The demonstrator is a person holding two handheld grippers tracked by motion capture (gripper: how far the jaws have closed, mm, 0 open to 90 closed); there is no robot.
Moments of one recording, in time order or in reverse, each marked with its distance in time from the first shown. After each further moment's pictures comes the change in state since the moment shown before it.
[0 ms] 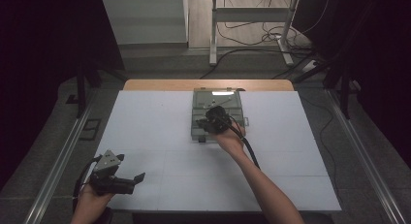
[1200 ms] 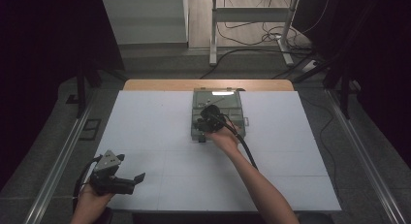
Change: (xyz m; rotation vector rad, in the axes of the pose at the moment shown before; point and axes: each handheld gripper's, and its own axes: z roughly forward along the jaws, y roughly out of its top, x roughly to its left) left arm 0.000 0.000 0.000 0.001 -0.003 0.003; right arm -0.002 0.003 0.024 0.044 -0.012 0.028
